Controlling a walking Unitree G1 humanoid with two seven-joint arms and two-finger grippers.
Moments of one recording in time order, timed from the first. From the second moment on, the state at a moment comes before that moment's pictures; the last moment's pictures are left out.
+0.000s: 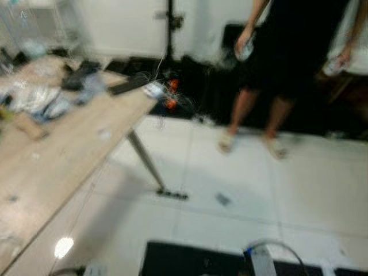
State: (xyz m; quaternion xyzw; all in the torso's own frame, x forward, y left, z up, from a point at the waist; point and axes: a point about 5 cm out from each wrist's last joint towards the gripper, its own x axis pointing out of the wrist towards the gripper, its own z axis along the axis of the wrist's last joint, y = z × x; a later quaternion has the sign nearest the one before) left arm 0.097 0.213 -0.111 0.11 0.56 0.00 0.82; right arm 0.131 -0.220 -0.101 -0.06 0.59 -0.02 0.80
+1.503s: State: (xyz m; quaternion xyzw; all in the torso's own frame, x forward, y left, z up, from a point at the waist) left arm 0.089 0.211 -0.112 0.13 0.56 0.00 0.82; right arm 0.146 -0.210 -0.098 -0.11 0.58 0.04 0.80
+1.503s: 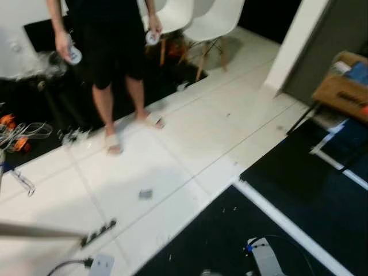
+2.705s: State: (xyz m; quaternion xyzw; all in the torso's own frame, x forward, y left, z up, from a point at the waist) left arm 0.093 0.207 -0.113 0.14 0.57 -0.02 0.81; right arm 0.137 -0.217 -0.100 -0.12 0.60 0.03 0.79
